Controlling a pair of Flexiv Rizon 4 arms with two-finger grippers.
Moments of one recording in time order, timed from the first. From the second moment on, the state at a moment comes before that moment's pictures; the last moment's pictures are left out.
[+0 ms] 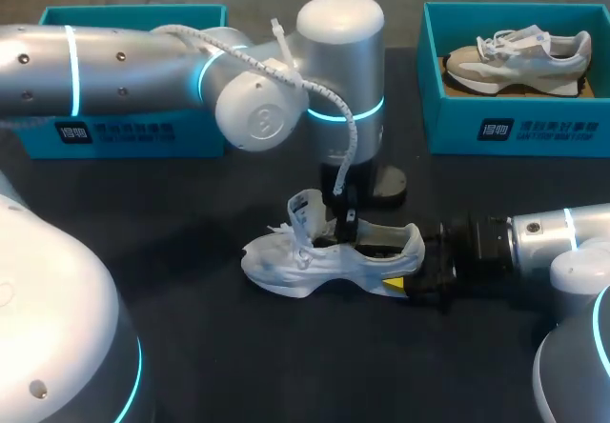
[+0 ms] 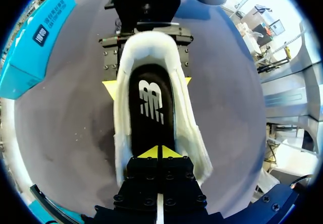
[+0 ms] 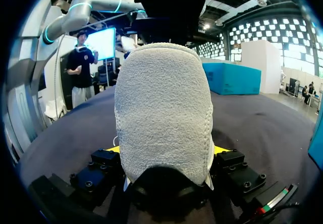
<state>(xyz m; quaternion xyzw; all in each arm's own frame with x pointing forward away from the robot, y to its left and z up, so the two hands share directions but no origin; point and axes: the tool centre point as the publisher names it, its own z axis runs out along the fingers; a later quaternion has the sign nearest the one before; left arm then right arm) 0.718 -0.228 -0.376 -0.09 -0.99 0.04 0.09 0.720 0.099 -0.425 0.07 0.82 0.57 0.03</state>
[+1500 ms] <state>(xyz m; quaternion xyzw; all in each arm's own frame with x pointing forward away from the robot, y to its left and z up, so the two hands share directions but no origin) 0.695 -0.220 -0.409 -0.10 -0.99 0.02 0.08 0.720 0.099 -0.426 0.07 0.82 0.57 0.03</state>
